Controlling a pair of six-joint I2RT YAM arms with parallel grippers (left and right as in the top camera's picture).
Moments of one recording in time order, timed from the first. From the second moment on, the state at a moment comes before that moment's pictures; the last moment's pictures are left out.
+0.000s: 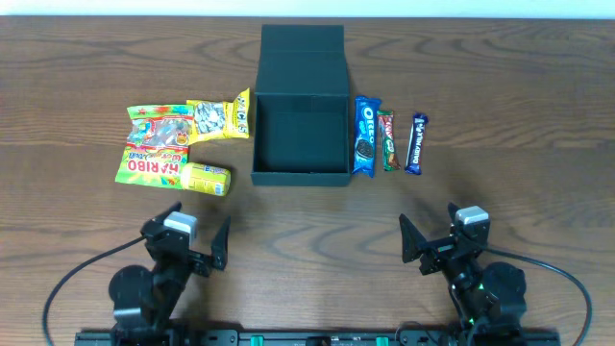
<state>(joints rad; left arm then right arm) 0.07 0.01 0.14 -0.32 0.39 0.04 0.12 0.06 0.10 -0.32 -0.22 0.18</state>
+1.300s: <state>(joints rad) 0.36 1.68 0.97 -0.31 0.24 0.38 0.12 0.06 0.10 -0.33 -0.22 0.18</state>
